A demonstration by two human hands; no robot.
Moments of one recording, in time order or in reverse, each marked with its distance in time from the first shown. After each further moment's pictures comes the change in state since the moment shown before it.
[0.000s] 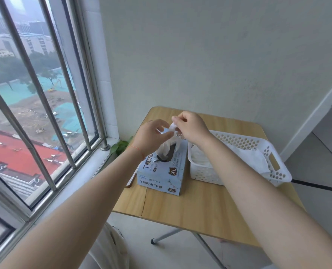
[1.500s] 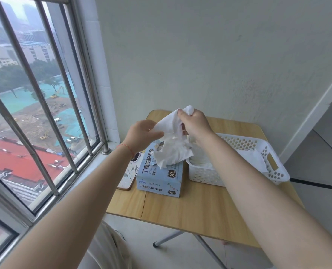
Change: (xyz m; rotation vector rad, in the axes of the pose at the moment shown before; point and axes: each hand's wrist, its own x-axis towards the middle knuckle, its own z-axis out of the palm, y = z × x) left_hand 0.007 0.000 -0.020 -0.126 0.004 -0.111; right_hand 0.012 0.002 -0.010 0.328 0.141 0.206
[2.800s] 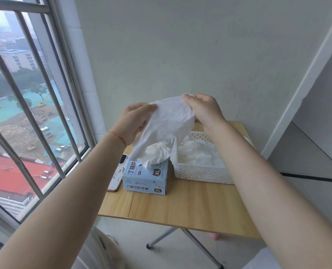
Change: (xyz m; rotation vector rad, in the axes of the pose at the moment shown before) left_hand -0.009 0.075 -0.002 -0.633 -0.092 -0.040; right_hand -0.022 -0.031 -0.074 0.167 0.077 -0.084
